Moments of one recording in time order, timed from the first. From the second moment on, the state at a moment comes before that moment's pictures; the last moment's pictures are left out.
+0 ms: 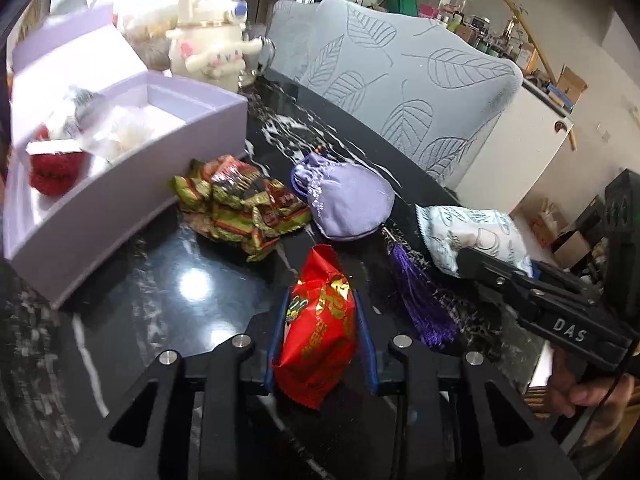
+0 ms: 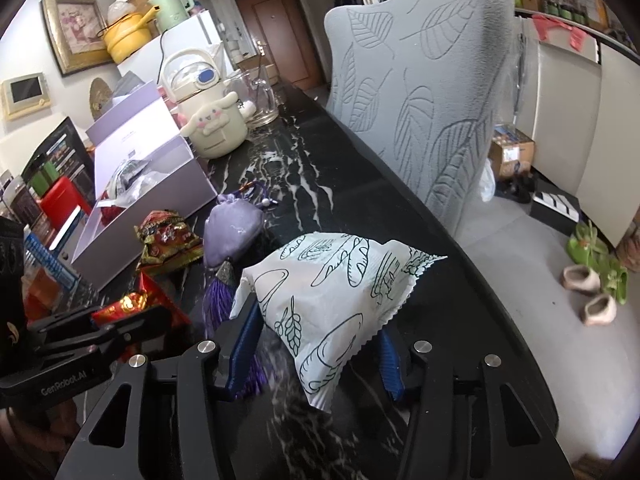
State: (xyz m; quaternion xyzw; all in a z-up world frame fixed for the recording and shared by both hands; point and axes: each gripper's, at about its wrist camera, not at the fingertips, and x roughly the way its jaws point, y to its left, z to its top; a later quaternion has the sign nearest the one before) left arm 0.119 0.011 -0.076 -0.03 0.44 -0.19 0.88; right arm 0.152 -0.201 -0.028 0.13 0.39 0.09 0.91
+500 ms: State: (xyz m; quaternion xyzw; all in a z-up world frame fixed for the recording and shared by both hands) left arm 0.099 0.020 -0.086 -0.01 0.45 -0.18 0.87; right arm 0.120 -0.199 -0.033 0.13 0.39 0.10 0.91
